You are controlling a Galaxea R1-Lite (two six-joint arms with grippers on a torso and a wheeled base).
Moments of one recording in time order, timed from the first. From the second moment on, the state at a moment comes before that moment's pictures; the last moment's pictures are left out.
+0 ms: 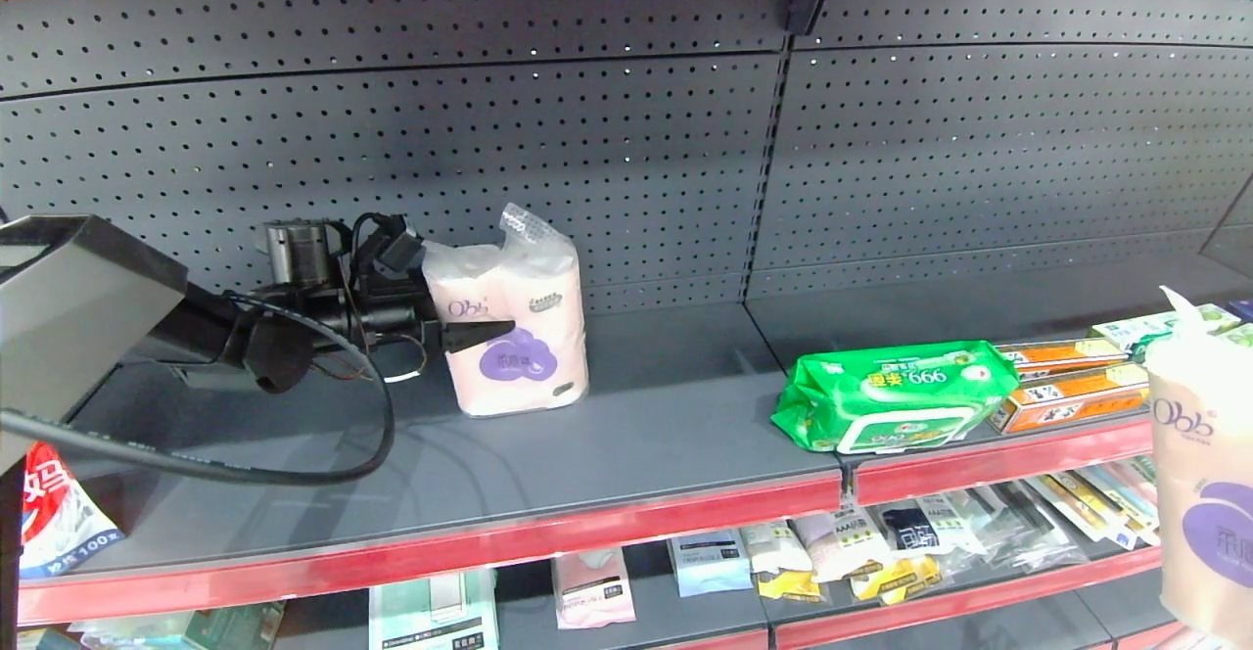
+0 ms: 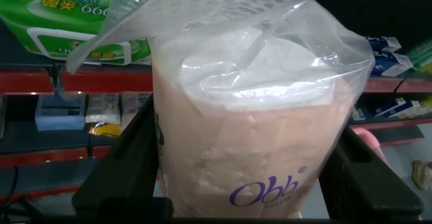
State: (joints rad) left arm -0.03 2.24 -1.23 -0.70 -1.00 0.33; right arm -0.12 0.74 -0.56 0.08 -0.09 -0.37
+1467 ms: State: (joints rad) left arm -0.04 2.02 -0.74 -1.00 -1.00 0.30; right arm -0.12 0.81 -0.60 0.08 -0.09 -0.37
